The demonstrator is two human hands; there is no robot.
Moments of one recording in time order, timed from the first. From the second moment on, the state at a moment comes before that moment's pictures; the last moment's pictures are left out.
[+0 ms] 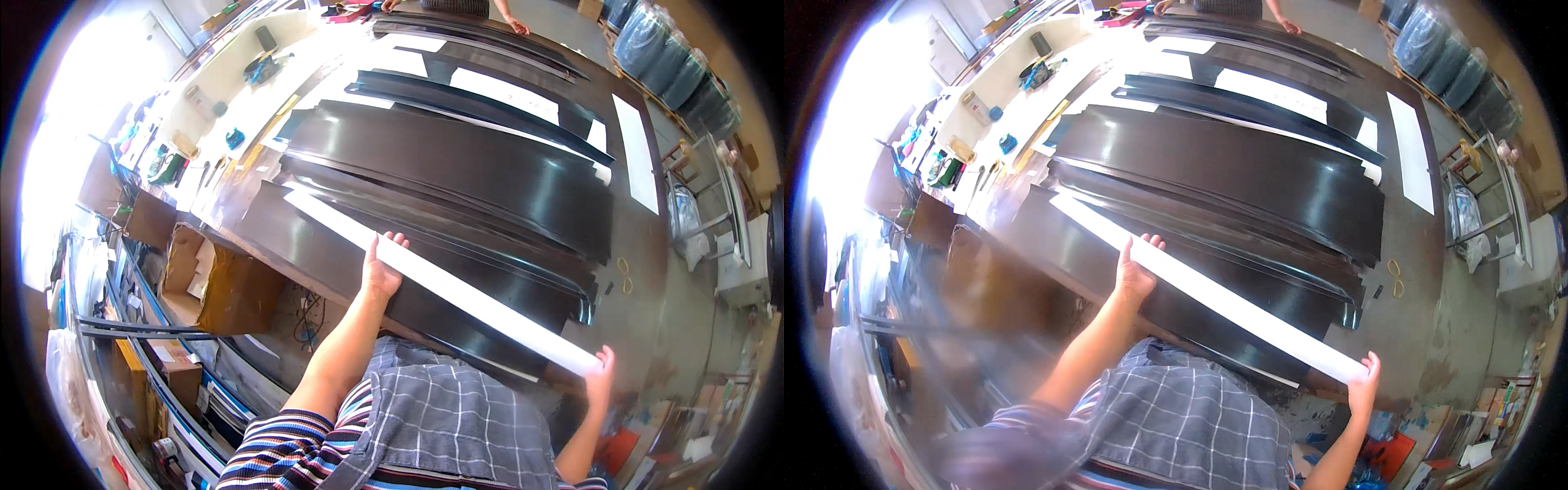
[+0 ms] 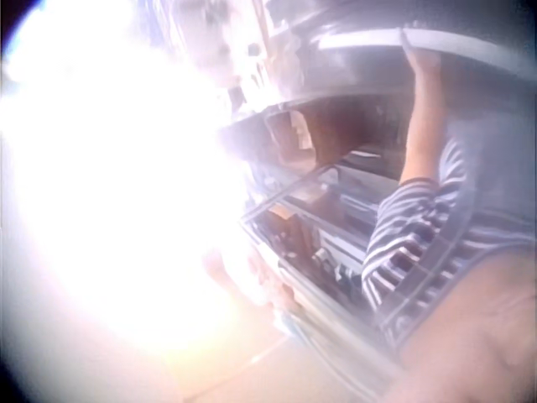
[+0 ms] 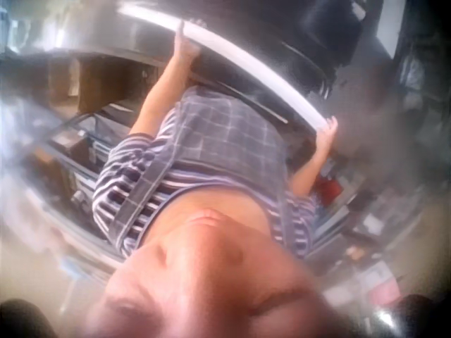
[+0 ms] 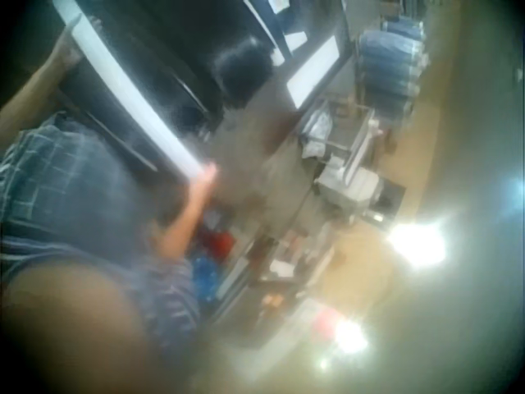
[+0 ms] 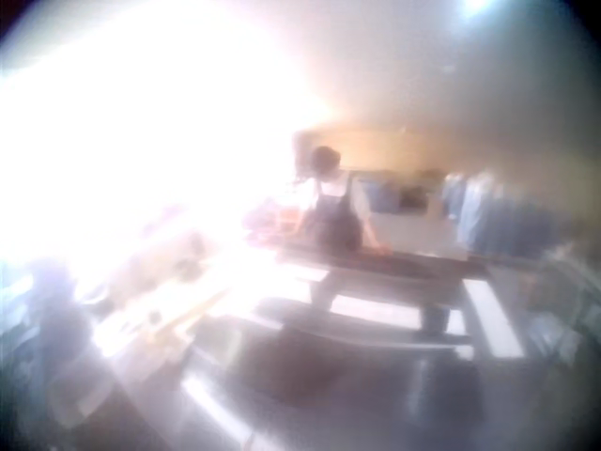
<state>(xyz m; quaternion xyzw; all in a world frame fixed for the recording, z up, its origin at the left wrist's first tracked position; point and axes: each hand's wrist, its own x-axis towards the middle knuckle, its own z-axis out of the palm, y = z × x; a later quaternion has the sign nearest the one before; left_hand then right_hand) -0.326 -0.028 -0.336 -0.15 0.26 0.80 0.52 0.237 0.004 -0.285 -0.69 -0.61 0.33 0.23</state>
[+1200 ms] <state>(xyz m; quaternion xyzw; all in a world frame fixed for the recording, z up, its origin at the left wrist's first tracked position) -0.466 -0.149 -0.326 0.37 0.89 0.26 0.04 -0.234 0.030 -0.324 -0.39 -0.77 0.50 0.01</state>
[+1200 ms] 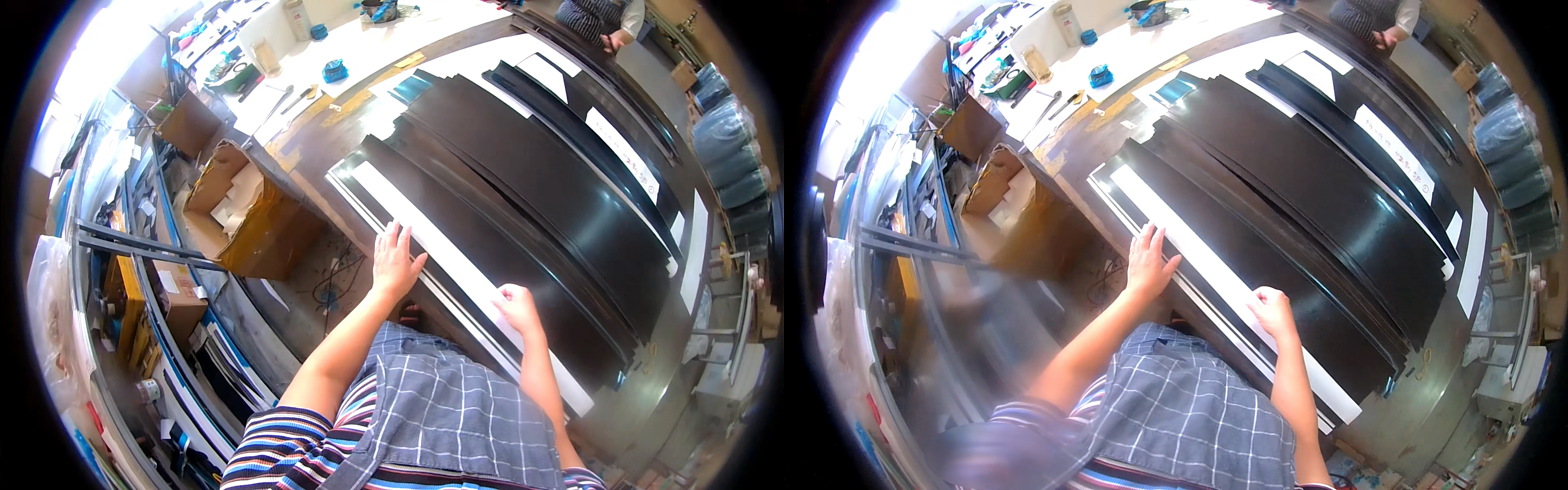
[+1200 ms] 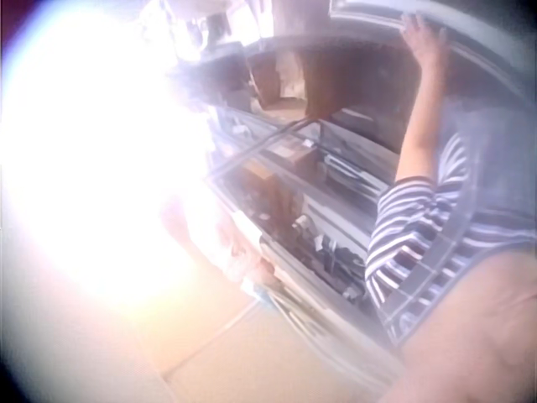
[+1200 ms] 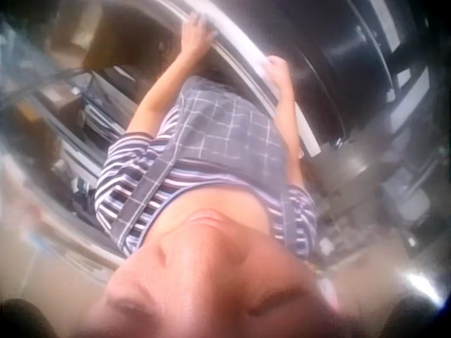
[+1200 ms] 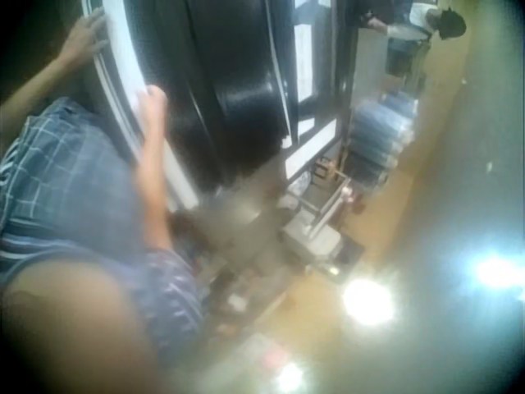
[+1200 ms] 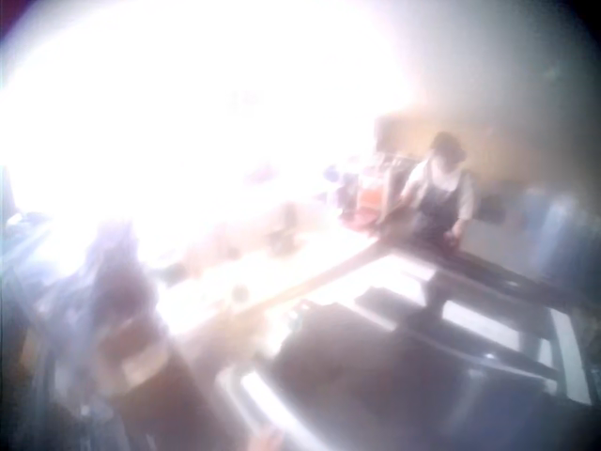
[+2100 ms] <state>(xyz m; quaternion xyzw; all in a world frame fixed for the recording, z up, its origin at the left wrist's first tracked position) -0.499 -0.163 -0.335 0.36 0.89 0.27 0.00 -0.265 0.013 -0.347 -0.36 -0.76 0.53 0.02</state>
